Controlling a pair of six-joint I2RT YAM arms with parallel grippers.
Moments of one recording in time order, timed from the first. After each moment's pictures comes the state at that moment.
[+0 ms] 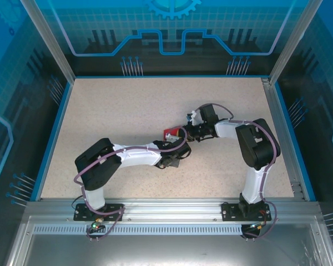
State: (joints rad) left arm -0.95 1.82 1.09 -0.52 -0.34 -0.74; right arm 0.36 1.91 1.04 -0.09 -0.82 0.67
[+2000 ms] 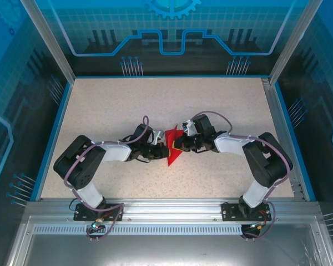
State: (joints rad) left arm -0.52 1.69 0.69 0.16 0.60 -0.69; right arm 0.52 1.70 0.83 0.02 -0.65 0.77
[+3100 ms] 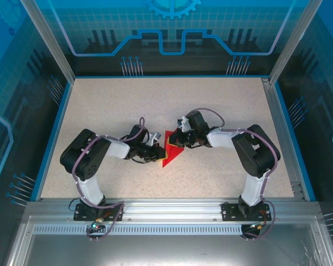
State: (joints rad) left arm -0.43 1.80 0.67 0.21 0.79 -0.72; right arm 0.54 1.85 0.95 0.07 -0.64 0.81
